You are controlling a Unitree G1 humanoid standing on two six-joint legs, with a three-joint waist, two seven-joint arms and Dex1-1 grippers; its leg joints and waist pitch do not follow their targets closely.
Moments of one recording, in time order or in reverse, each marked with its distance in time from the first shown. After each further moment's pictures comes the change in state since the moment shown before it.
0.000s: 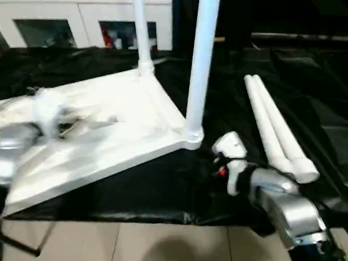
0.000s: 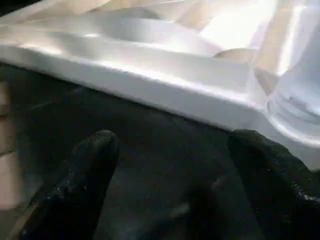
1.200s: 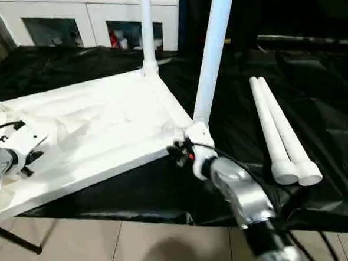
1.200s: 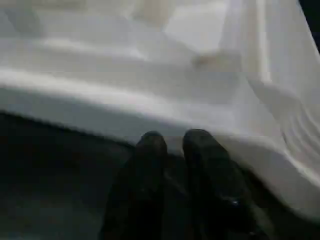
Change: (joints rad) left arm 0.020 0.086 -0.162 0.193 0.104 0.013 -0.065; right arm -0.111 0.122 0.050 0.179 -0.118 -0.026 -0.208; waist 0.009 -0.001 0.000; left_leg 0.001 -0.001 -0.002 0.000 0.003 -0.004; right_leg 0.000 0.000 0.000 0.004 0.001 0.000
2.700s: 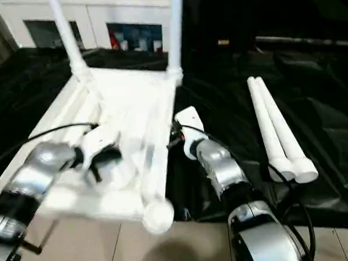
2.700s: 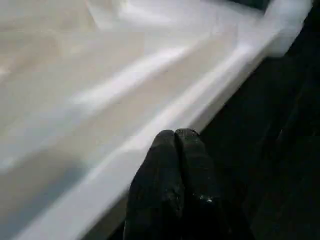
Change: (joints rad) left arm -0.110 -0.247 -0.185 0.022 -0.065 -0.256 -0.207; right arm -0.329 0.112 -0.059 0.476 -0.105 -0.252 -0.148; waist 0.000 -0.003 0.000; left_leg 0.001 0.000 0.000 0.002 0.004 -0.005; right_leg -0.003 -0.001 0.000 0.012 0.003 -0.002
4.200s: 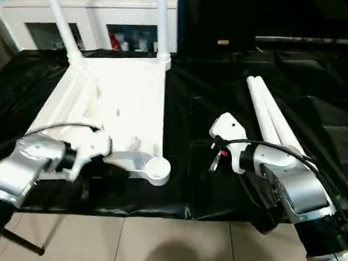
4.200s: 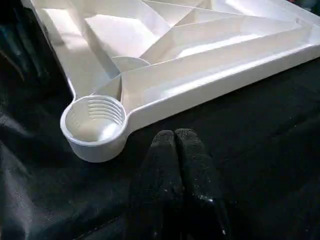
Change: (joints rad) left arm 0.111 0.193 -0.134 -0.445 -0.303 0.199 -0.524; right arm 0.348 -0.426 0.020 -0.750 0.175 0.315 0.480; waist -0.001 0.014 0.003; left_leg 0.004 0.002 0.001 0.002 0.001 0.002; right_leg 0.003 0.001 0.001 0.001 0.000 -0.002
